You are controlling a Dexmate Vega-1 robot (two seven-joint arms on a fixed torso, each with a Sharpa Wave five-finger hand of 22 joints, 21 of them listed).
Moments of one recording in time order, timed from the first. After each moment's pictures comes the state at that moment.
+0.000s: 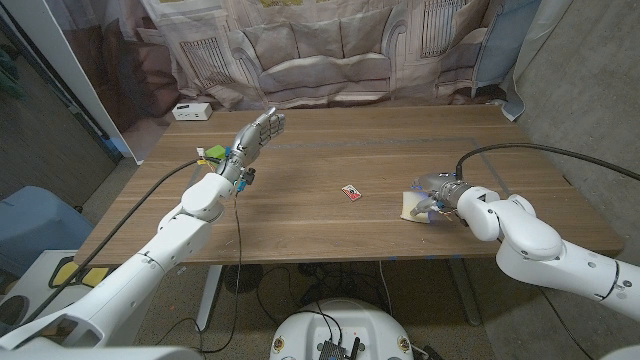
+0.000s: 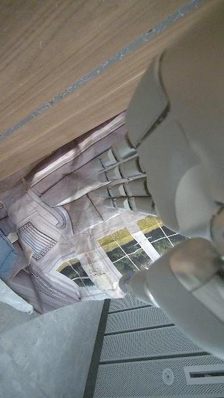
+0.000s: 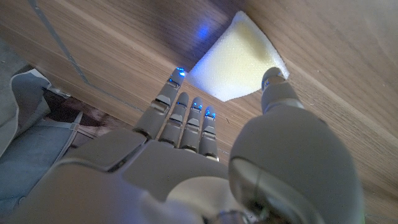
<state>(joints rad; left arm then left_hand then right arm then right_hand) 0.94 0.65 0.35 -1.57 -0.51 -0.33 0.01 0.23 0.05 0.28 -0.13 0.19 0.36 0.11 0.19 0.18 0.34 0.07 0.22 0.20 0.28 0.08 0.19 0.17 0.23 0.08 0.20 0.17 -1.00 -1.12 -0.65 -2.30 -0.73 -0.75 0.41 0.80 -0.04 0.28 -0.14 0.19 0.31 0.04 0.20 0.19 0.39 0.02 0.22 0.19 0.34 0.00 0.26 0.22 0.62 0.00 0.21 0.17</state>
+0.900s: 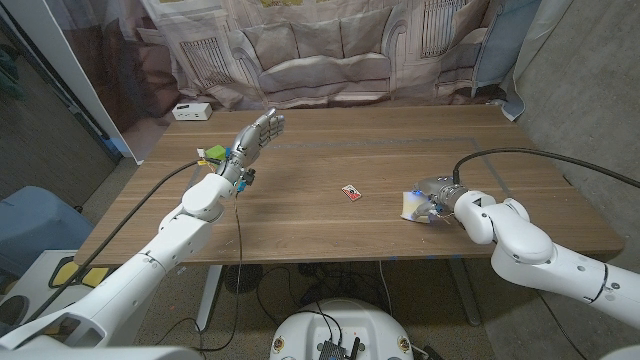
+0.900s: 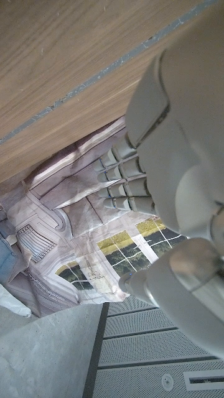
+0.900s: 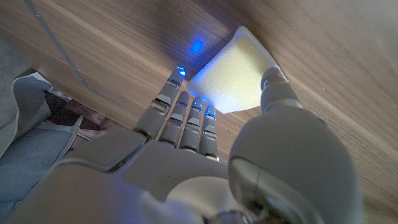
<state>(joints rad) 0.93 0.64 0.35 -1.55 -0.51 -0.33 0.01 0.24 0.05 0.29 -0.13 0.19 0.36 0.11 0.19 0.18 0.34 0.06 0.22 0.20 0.28 0.08 0.19 0.17 0.23 0.08 0.20 0.17 -0.99 -1.09 -0.67 -2.25 -0.79 -0.74 0.43 0.80 -0.04 0.28 -0.14 0.19 0.32 0.03 0.20 0.19 0.40 0.02 0.22 0.19 0.36 0.00 0.26 0.22 0.63 0.00 0.21 0.17</state>
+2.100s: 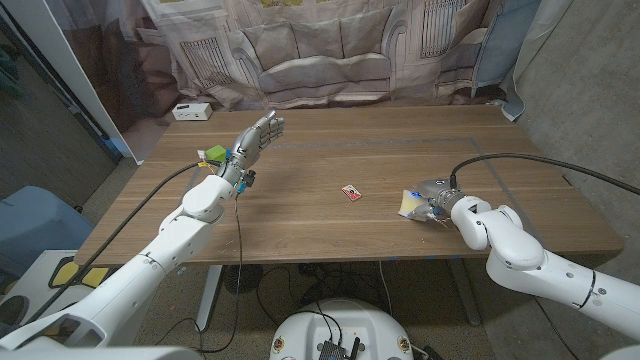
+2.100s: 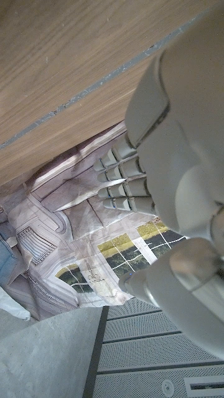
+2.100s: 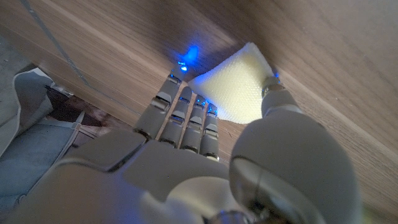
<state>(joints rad) 0.93 0.64 0.35 -1.55 -0.52 -0.32 0.01 0.24 0.05 0.29 -0.13 0.19 0.36 0.11 0.19 0.18 0.35 0.07 0.22 0.20 0.28 0.08 0.19 0.17 0.23 0.08 0.20 0.17 -1.01 -1.05 -0.69 -2.18 -0.83 -0.71 0.39 0.83 -0.01 0.27 -0.15 0.20 0.46 0.00 0.23 0.19 0.53 0.00 0.24 0.19 0.47 -0.03 0.29 0.23 0.72 -0.01 0.22 0.17</state>
